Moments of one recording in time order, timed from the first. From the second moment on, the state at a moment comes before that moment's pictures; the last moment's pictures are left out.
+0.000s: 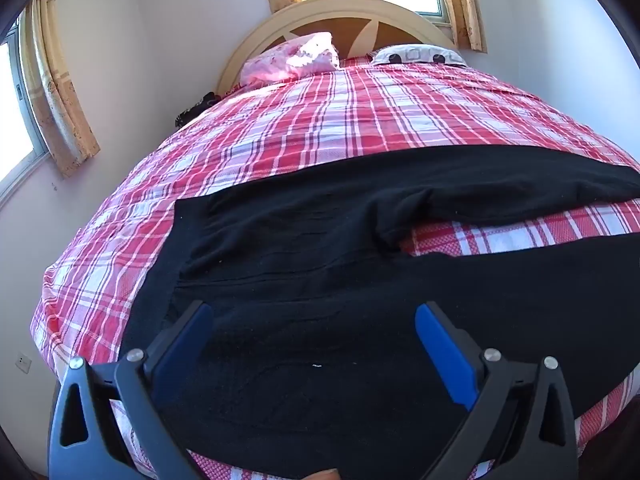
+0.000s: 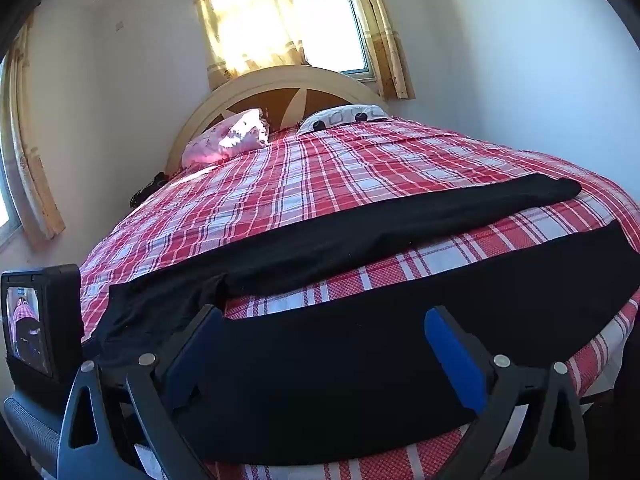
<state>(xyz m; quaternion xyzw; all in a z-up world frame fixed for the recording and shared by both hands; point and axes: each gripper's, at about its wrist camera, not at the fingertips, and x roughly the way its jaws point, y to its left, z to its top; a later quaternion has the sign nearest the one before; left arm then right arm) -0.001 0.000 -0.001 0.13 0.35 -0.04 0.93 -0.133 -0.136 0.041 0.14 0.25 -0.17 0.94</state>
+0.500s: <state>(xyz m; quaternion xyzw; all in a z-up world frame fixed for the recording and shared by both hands) -0.002 0.001 -0.004 0.10 0.37 -0.07 0.92 -0.134 -0.140 0.037 0.17 0.27 -0.17 0.93</state>
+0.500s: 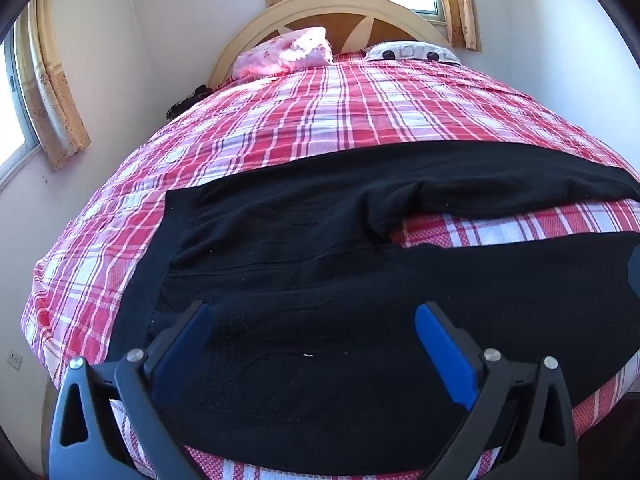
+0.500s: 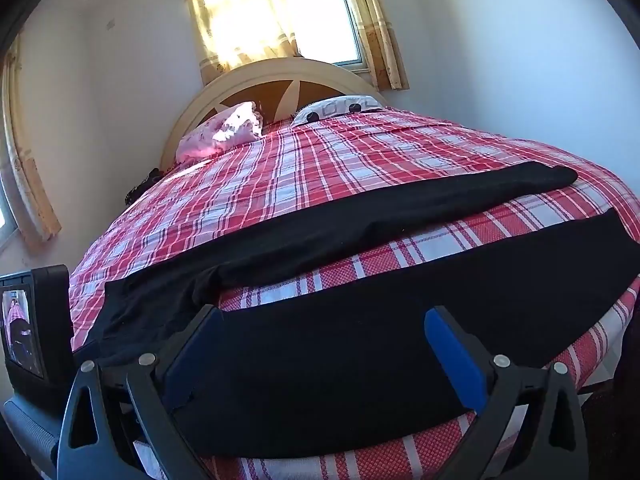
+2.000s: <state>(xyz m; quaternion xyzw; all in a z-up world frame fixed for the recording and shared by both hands) -0.006 0.001 -0.002 0.10 0.38 -0.07 0.92 -0.138 -0.140 0.035 0.17 0.27 -0.18 0.93</state>
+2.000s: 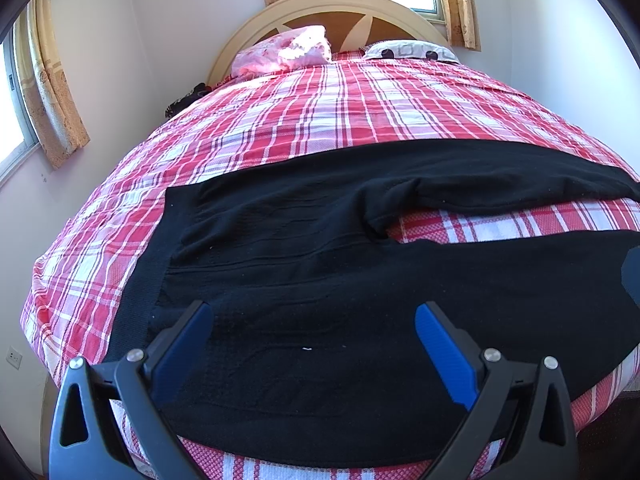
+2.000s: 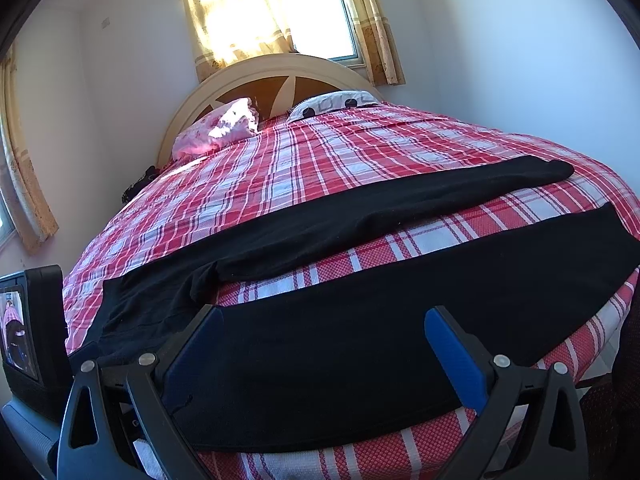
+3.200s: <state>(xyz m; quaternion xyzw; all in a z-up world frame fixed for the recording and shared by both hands) -0.002 0.003 -0.006 0.11 0.38 -0.07 0.91 -0.135 -0.139 0.031 0.17 0.28 -0.18 0.93</state>
